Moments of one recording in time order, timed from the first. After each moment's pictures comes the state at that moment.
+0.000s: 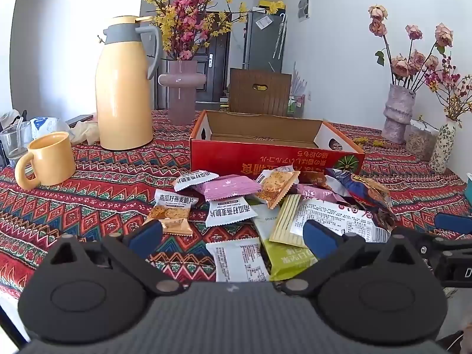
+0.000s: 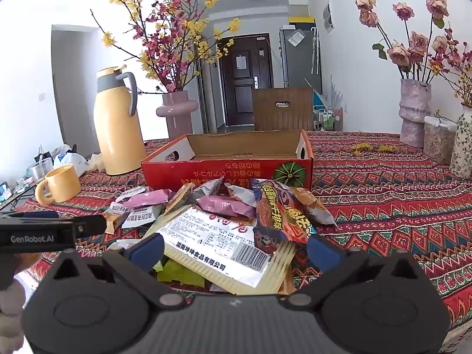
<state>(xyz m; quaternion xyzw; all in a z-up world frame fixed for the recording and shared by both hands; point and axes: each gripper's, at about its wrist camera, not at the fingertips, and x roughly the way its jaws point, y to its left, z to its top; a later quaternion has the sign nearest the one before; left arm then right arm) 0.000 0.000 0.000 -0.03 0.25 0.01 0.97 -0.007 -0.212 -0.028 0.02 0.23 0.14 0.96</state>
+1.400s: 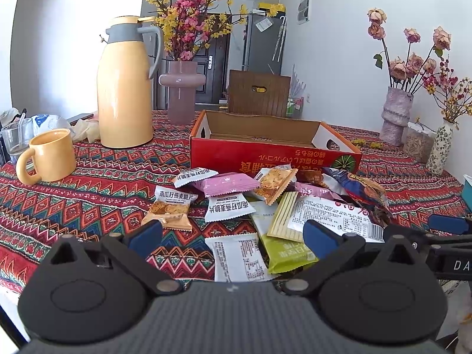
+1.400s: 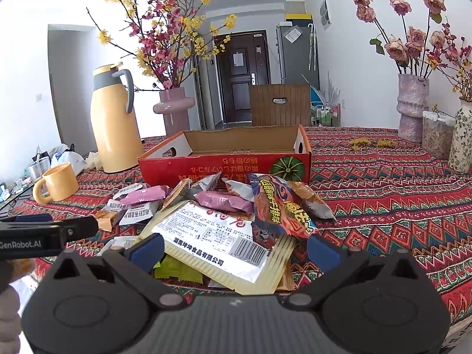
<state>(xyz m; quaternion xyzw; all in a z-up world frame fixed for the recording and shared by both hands) -0.007 0.003 -0.002 -0.04 0.24 0.00 0.97 -0.006 -0.213 -0.030 0.01 0.24 0.13 0.96</state>
